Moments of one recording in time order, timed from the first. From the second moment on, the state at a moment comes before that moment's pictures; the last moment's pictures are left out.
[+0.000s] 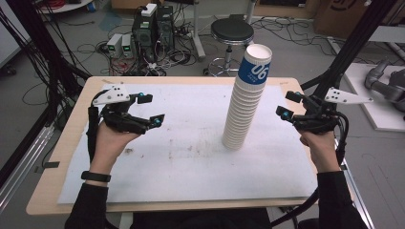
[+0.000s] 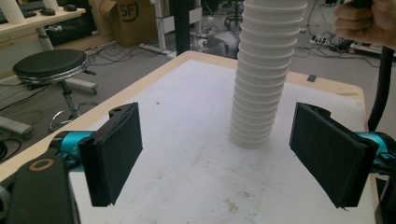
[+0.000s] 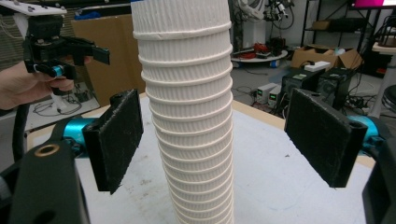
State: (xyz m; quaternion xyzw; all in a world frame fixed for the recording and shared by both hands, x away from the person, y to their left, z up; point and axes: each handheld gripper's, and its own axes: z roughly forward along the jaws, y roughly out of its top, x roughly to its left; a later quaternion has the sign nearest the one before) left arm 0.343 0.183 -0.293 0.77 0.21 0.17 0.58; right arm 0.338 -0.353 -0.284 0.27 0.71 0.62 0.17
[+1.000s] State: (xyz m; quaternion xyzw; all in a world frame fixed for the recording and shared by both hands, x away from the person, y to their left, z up) left arm 0.339 0.184 -0.292 0.76 0.22 0.16 0.58; right arm 0.331 -0.353 -0.280 0.26 0.72 0.62 0.18
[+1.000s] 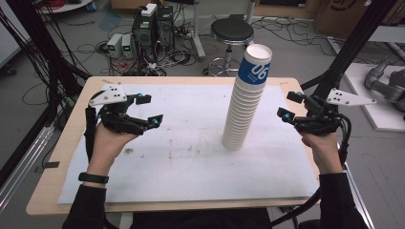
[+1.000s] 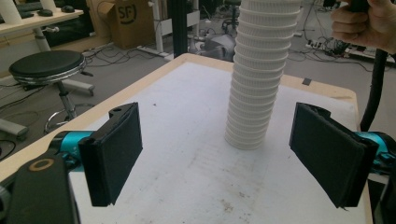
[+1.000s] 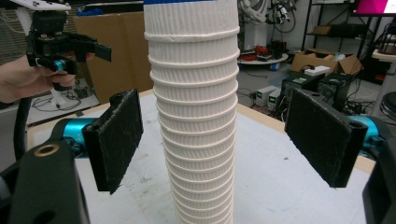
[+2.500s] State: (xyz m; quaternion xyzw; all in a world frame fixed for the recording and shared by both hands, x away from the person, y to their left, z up) left arm 0.338 0.179 -0.292 0.77 0.21 0.15 0.59; right arm 0.362 -0.305 -0.264 0.24 0.75 0.59 0.17
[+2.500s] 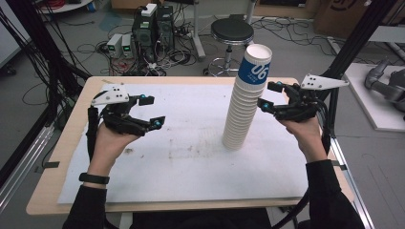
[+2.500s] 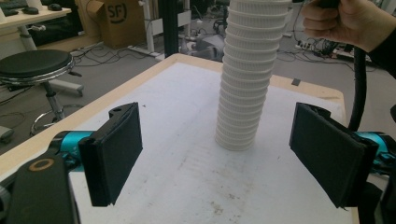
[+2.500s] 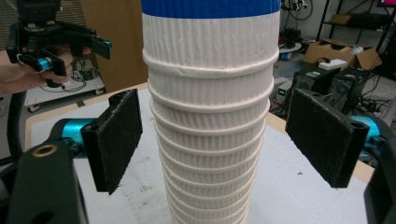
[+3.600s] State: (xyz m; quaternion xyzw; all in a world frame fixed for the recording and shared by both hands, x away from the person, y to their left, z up) left arm 0.337 0.173 -0.291 0.77 0.20 0.14 0.59; right arm 0.382 -0.279 -0.263 0.24 0.76 0.58 0.15
